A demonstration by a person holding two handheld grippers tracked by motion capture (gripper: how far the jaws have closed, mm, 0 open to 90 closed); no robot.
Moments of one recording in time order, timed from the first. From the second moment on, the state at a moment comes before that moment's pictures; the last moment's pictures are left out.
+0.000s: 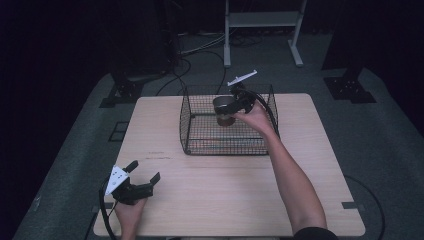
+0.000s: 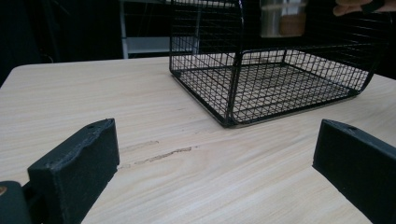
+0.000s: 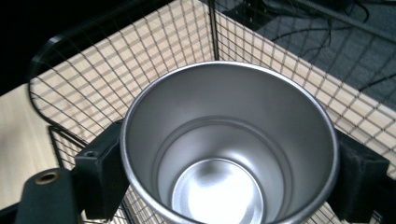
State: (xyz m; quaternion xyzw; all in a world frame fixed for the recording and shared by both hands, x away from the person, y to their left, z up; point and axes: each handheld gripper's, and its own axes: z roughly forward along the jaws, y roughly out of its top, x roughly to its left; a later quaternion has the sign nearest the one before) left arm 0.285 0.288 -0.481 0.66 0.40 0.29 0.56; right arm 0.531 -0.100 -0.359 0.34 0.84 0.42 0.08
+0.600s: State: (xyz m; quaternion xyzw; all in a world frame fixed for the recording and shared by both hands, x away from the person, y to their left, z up) left arm 0.286 0.288 -0.481 0.66 0.40 0.29 0.56; right arm 0.545 -0.097 -0.392 0.36 0.86 0.36 0.07
